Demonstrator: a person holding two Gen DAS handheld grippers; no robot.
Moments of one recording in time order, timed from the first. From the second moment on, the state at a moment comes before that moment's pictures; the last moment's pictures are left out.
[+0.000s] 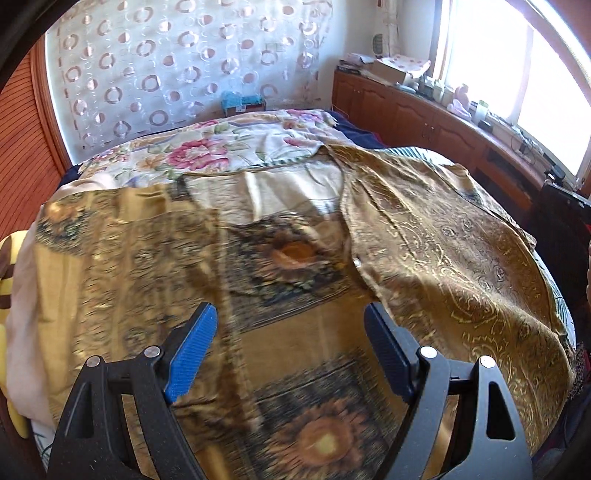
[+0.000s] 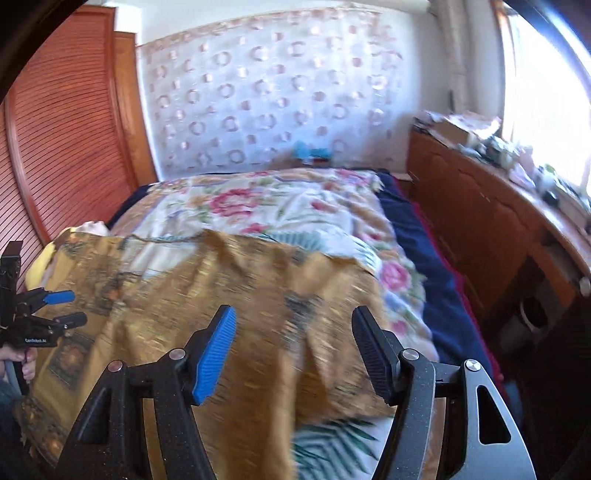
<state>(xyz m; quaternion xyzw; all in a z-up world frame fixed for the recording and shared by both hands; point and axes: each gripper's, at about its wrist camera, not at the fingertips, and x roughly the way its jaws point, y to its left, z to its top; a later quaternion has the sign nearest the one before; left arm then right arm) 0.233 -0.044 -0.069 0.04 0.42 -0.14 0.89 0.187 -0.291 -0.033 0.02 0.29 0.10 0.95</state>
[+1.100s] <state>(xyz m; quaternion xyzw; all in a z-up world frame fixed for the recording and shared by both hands) 0.254 -0.110 -0.093 0.08 0.45 -0.16 0.88 0.209 -0.362 -0.057 0.11 0.41 0.07 0.90</state>
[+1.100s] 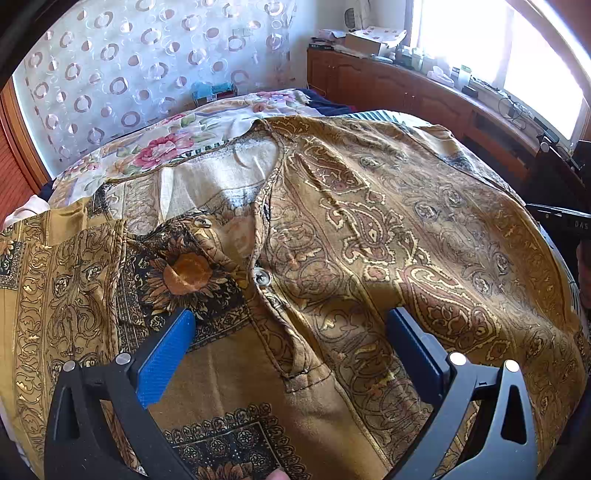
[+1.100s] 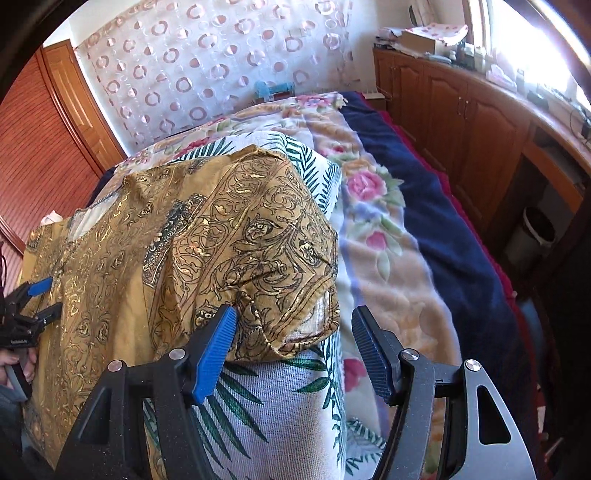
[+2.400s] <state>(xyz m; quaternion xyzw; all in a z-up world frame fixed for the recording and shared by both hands) 0.215 -0.063 -0.042 0.03 0.37 -0.17 0.91 0.193 -0.281 -0.007 0.02 0.35 0.19 0.92</state>
